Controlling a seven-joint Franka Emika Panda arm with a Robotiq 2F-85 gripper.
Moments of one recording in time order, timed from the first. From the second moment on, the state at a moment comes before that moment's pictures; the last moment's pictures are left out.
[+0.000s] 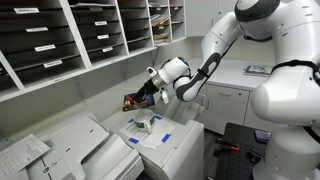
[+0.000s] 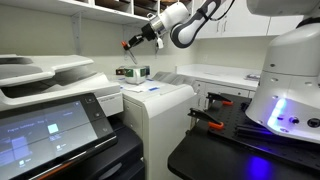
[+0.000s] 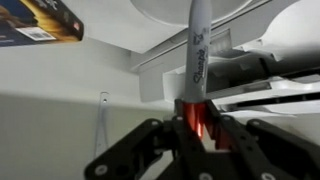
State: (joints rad) arm -1.34 0.78 0.99 -2.22 -1.41 3.43 0.23
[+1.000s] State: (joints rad) arm -1.24 0.75 0.91 -2.24 -1.28 3.31 0.33
